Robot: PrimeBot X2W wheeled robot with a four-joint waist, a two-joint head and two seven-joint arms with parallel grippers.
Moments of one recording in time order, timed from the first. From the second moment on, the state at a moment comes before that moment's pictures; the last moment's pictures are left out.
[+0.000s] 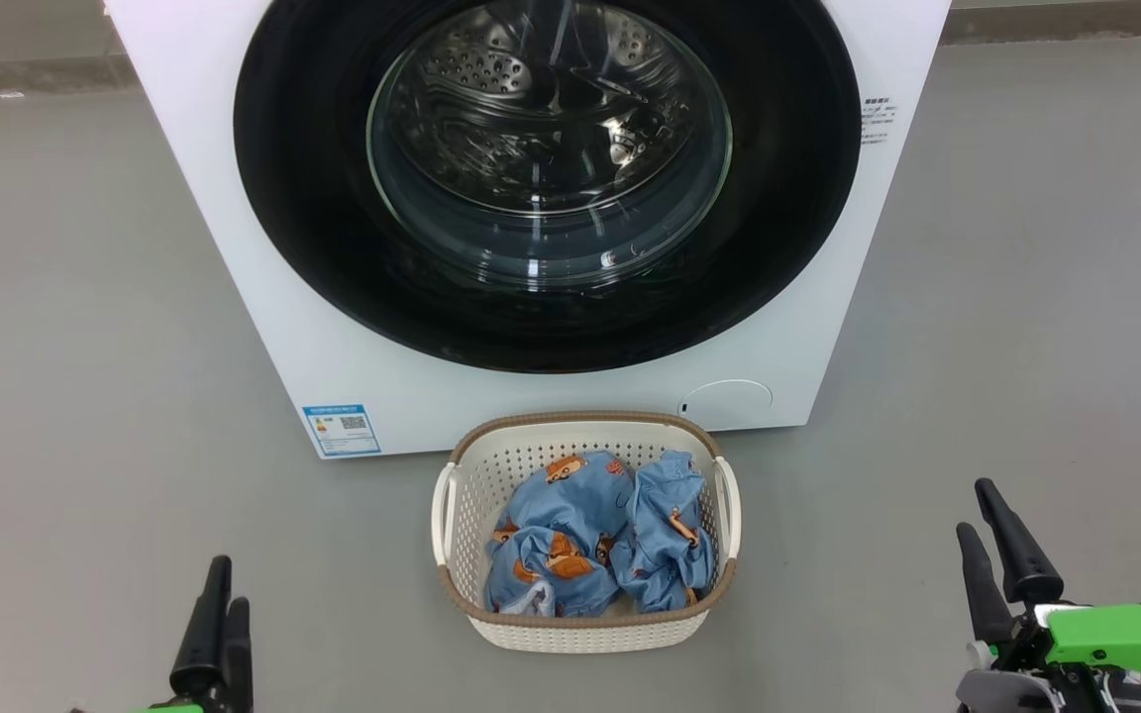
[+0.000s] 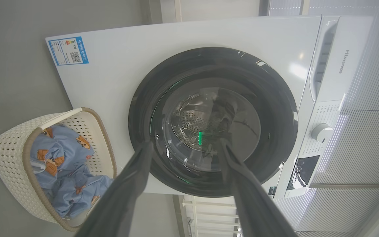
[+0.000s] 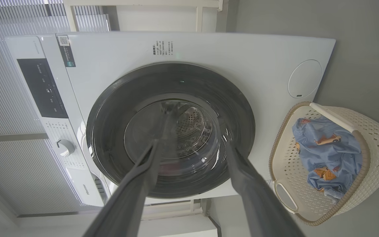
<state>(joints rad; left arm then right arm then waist) -0.05 0.02 0.05 0.29 -1.62 -0.12 0.06 -0.04 -0.02 -0.09 0.28 1.62 0.13 0.06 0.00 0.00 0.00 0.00</state>
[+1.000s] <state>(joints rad) -0.08 0.05 -0.03 0.24 -1.45 -0.12 -0.03 -0.10 -0.07 0.03 0.22 1.50 0.13 -0.04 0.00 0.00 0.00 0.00</state>
